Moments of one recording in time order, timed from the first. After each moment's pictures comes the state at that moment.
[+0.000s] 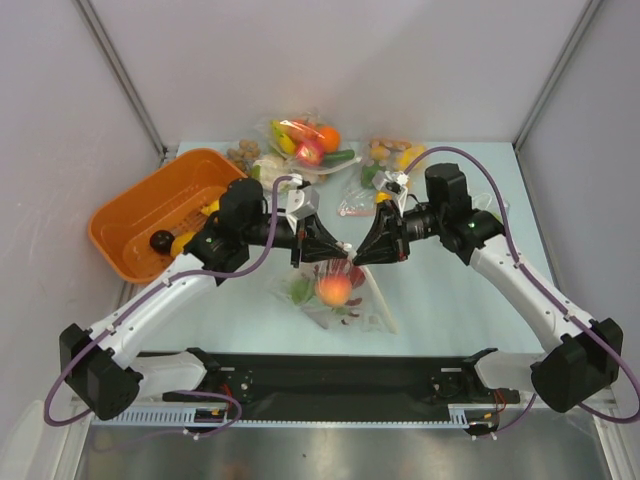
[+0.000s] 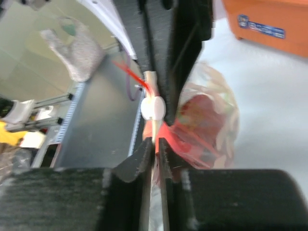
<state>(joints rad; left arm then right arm) -0.65 1.19 1.07 -0.06 0.99 0.00 0.46 1.26 1.16 -0.35 -1.33 -0.02</state>
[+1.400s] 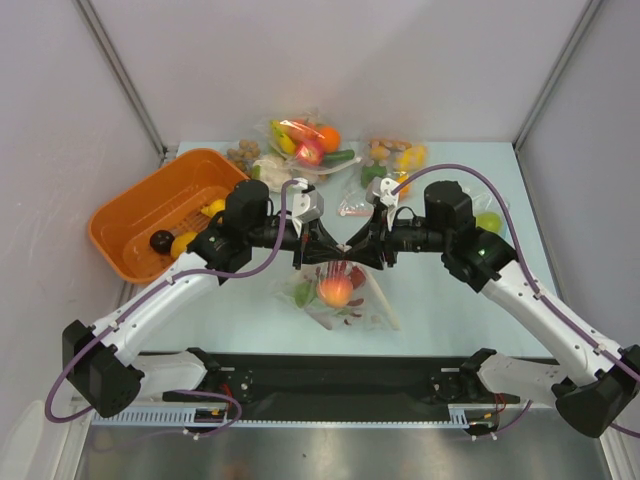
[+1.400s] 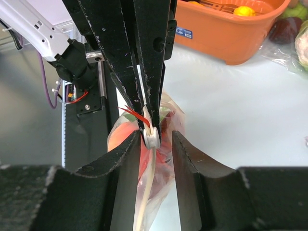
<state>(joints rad) -0.65 1.20 1.07 -0.14 0.95 0.08 0.65 1.10 1.14 -0.34 -0.72 -0.09</state>
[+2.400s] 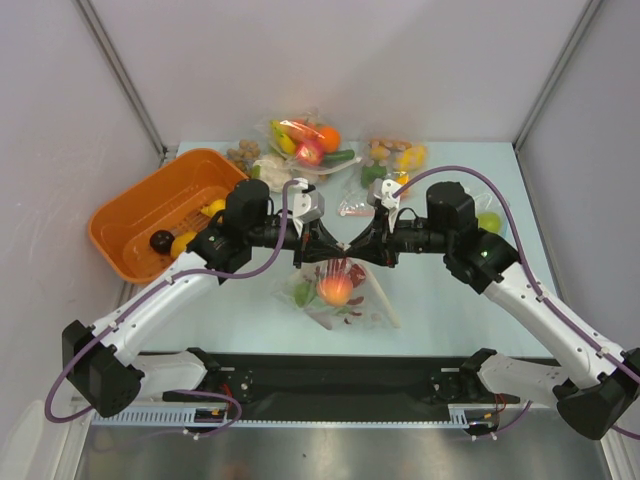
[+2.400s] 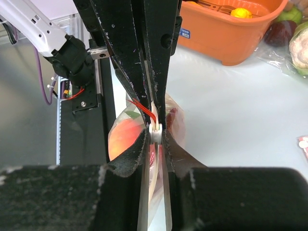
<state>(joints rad) -0.65 1.20 1.08 -0.16 0.92 0.12 0.65 1.09 1.14 -0.35 -0.71 -0.12</state>
